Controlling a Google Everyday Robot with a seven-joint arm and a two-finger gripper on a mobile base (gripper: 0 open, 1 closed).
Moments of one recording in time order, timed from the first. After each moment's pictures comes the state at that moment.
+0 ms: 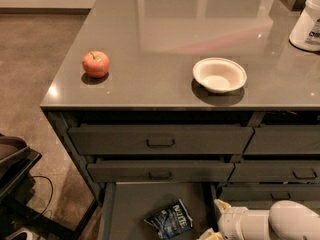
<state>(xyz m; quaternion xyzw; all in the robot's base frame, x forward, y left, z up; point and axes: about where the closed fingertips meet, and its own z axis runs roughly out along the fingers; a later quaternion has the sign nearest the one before) 0.334 -0.135 0.544 -0.37 0.85 0.25 0.27</state>
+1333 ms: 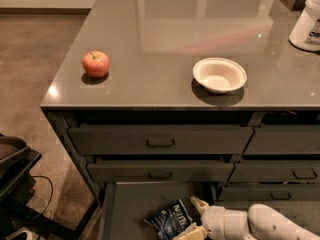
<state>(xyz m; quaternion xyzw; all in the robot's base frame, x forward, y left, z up) 0.383 -0.091 0.449 -0.35 0.77 0.40 0.37</state>
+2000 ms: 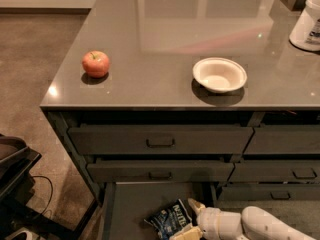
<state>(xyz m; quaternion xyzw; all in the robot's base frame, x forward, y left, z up) 0.389 -0.085 0.419 -0.34 0.77 0.40 0.36</state>
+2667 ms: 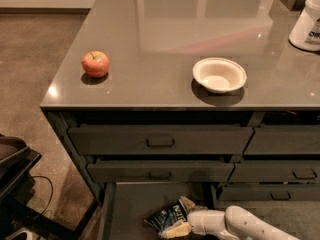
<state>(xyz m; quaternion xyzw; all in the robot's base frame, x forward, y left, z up) 0.433 -0.065 0.327 -0.34 0.77 0.38 0.38</state>
